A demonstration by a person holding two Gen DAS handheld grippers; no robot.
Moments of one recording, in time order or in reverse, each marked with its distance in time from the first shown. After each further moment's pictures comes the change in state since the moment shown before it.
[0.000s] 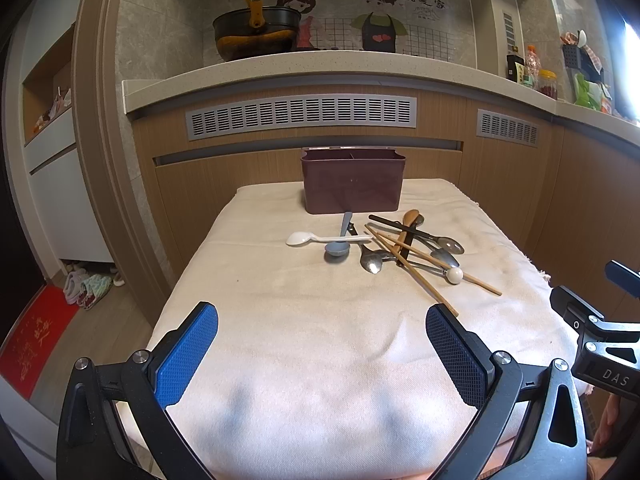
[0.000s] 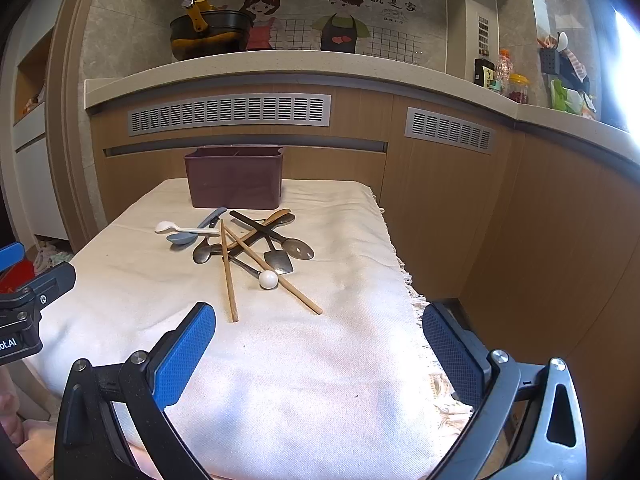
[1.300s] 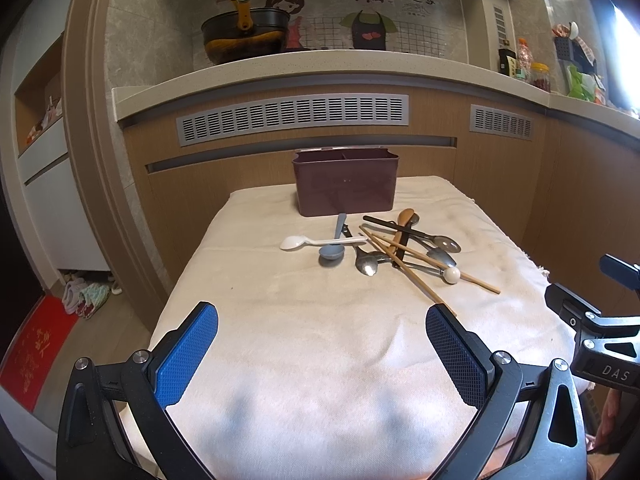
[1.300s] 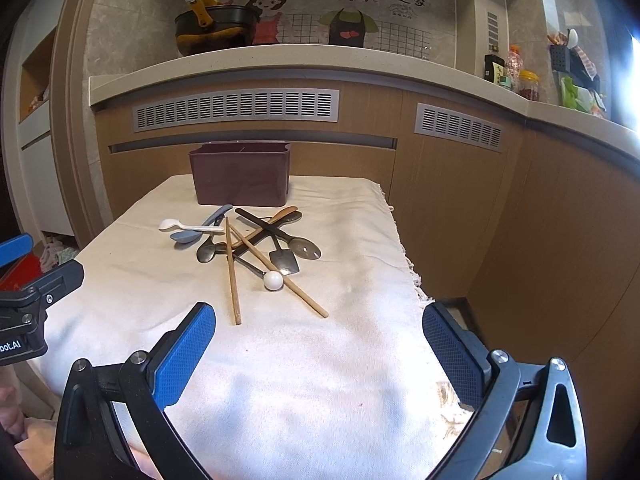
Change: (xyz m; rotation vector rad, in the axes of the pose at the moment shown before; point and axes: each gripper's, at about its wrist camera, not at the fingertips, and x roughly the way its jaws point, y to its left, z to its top) left arm 0.010 -0.008 0.003 0.040 0.005 -0.021; right arm 0.008 -0.004 0.011 -0.018 0.013 0.033
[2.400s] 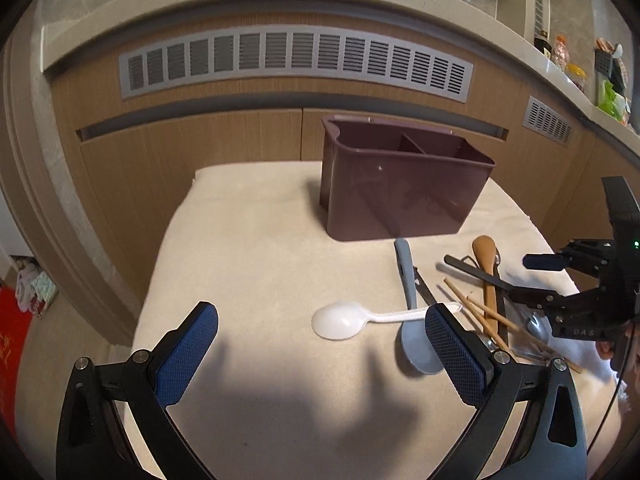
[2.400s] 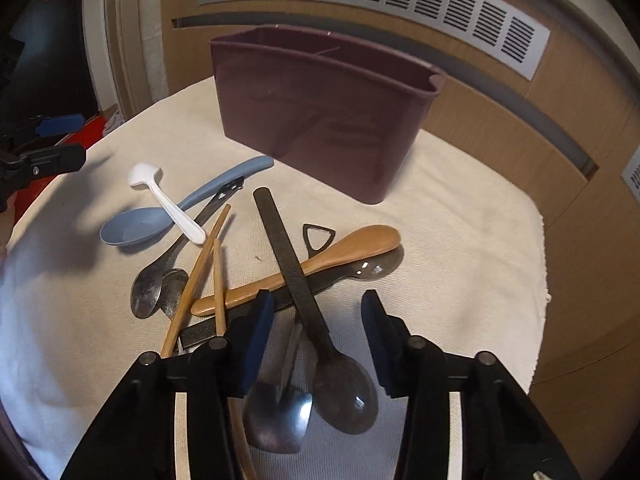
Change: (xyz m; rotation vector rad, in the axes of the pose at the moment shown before) left arm 0.215 0.098 0.083 -0.066 0.199 -0.168; right arm 0.258 0.054 0.089 -0.417 0.357 0.364
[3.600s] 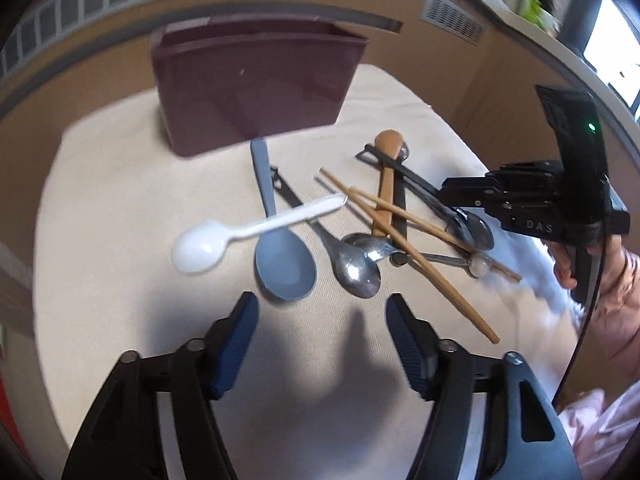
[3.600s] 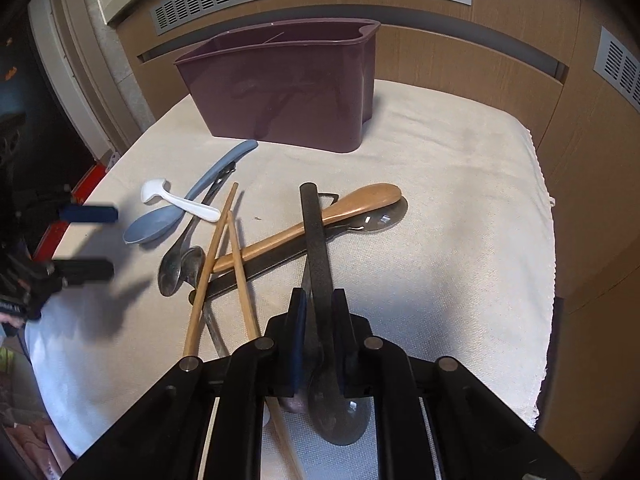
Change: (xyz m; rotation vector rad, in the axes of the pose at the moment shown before) left arm 0.019 -0.066 -0.015 0.239 0.304 -0.300; right arm -0.023 -0.025 -0.034 0.254 0.040 0.096
